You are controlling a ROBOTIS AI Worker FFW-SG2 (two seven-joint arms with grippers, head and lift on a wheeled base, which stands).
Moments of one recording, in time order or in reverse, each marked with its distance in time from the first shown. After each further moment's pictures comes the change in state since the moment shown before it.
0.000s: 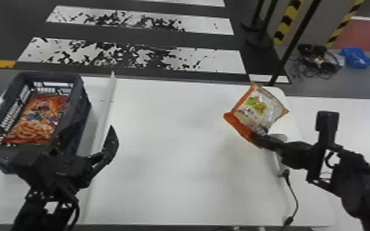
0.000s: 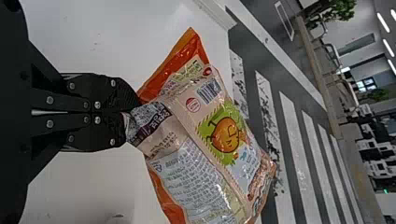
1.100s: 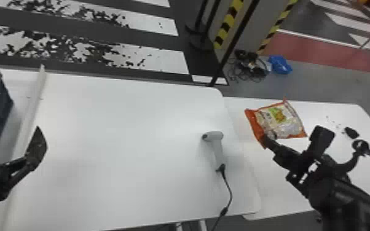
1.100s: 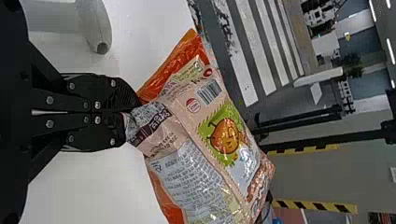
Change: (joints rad) left arm -0.006 -0.002 -0.002 0.012 -0.001 -0.002 0.000; right arm -0.004 -0.001 -0.356 0.153 -0.102 -0.101 -0.320
